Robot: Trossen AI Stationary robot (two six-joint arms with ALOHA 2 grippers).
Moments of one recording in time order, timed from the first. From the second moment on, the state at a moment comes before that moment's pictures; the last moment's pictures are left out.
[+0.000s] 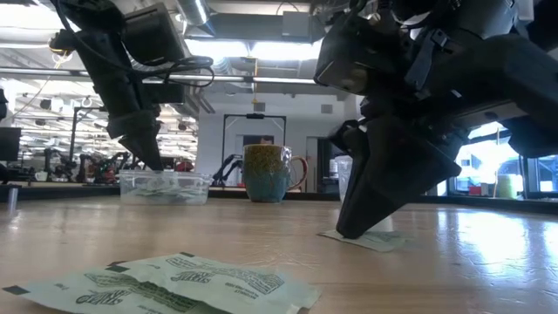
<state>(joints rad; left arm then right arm) 0.08 1.24 0.59 -0.49 -0.40 -0.26 0.44 1.97 1.09 -0.12 0.12 0.20</state>
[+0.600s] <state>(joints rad) 0.08 1.24 0.59 -0.49 -0.40 -0.25 0.44 1.97 1.09 -0.19 0.11 0.20</state>
